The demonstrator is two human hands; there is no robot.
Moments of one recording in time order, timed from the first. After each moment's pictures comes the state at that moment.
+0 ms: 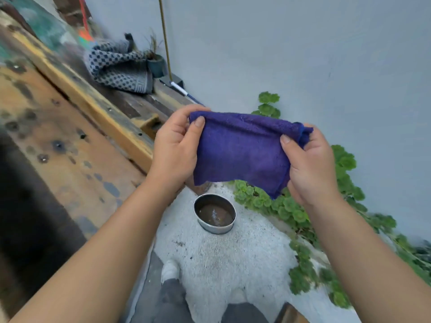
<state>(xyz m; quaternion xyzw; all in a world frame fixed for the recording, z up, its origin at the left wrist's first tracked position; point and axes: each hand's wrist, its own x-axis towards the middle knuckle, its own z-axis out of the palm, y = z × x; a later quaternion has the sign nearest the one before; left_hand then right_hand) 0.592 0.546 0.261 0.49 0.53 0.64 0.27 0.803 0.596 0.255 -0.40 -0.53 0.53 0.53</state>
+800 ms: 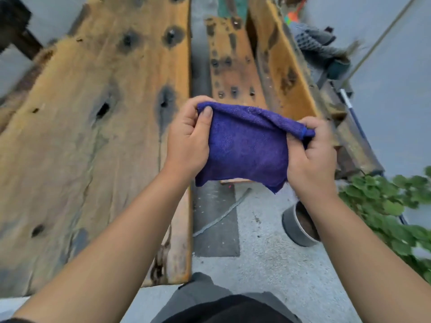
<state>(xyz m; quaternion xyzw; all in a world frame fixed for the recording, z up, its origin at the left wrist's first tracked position) 0.425 0.146 0.298 0.24 0.68 0.69 -0.02 0.545 0.311 0.285 -0.21 -0.78 0.47 0.36</state>
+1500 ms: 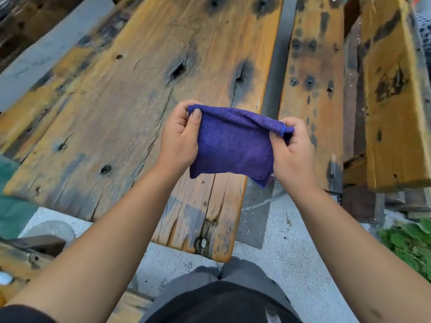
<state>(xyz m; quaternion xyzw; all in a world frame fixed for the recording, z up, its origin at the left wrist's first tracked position) 0.370 -0.054 0.246 0.08 0.76 0.64 -0.07 0.427 0.151 0.239 -0.11 -0.79 0.58 0.17</state>
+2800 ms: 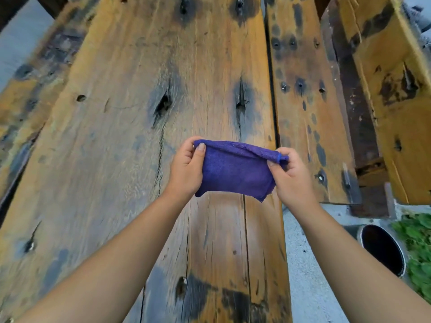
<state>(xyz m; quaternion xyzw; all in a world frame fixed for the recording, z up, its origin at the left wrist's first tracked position) 0.139 -0.104 0.152 0.06 0.75 0.65 0.10 0.236 0.097 0.155 -0.22 -0.76 0.60 0.11</state>
